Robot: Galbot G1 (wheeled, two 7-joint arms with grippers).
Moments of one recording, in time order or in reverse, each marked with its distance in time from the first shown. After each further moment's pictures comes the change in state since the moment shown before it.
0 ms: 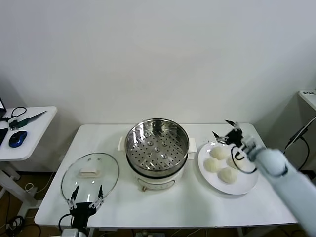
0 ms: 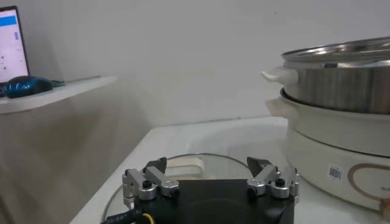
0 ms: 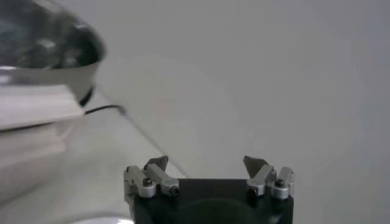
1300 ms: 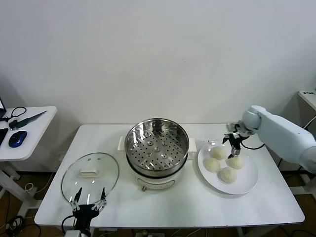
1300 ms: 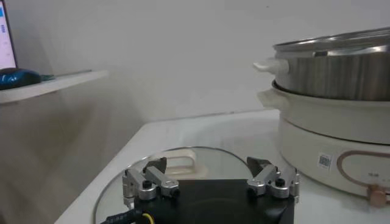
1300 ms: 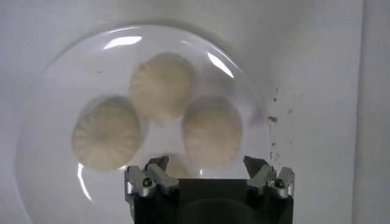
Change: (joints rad) left arm -0.002 -0.003 0.007 0.031 0.010 -0.015 0.019; right arm 0.447 0.278 -0.647 -0.566 -0.167 0.028 -0.412
